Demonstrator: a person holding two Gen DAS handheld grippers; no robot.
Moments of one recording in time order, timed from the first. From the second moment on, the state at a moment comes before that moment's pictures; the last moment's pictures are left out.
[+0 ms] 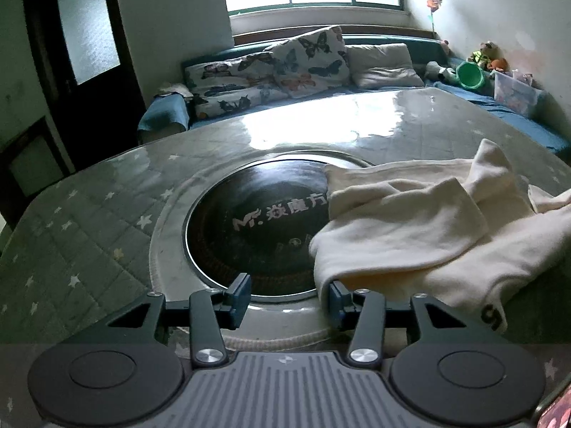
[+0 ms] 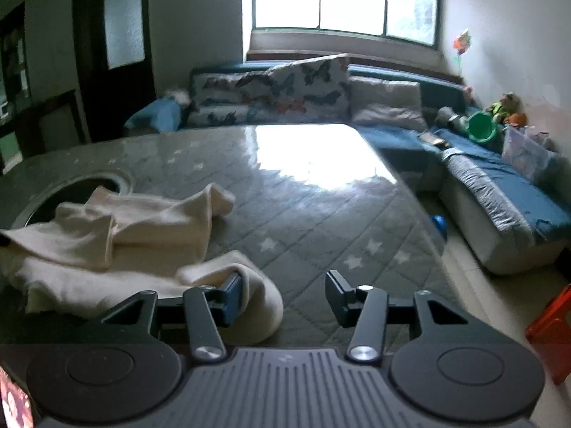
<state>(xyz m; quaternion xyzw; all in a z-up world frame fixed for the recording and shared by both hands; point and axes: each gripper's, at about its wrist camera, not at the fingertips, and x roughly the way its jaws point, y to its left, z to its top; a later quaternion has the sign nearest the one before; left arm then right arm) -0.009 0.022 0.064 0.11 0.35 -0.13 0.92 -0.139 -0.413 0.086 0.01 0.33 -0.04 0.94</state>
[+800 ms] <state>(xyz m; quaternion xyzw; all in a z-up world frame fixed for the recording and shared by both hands) -0.009 0.035 0.039 0.15 0.39 -0.13 0.90 -0.145 -0.421 0.072 -0.02 0.41 0.03 0.91</state>
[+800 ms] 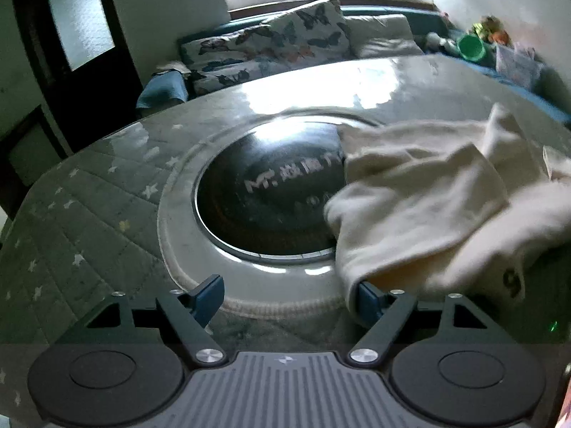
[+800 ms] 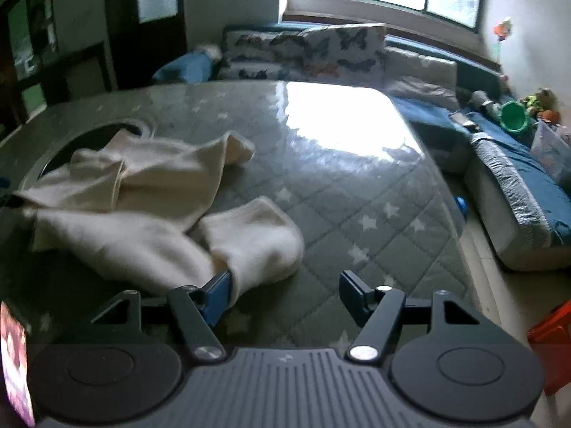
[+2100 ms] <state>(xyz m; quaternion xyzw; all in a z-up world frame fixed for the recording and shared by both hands) -0.064 -0.032 0.017 0.15 0.38 -0.32 0.85 -0.118 -0.297 0.025 -0.01 0.40 0.22 0.89</state>
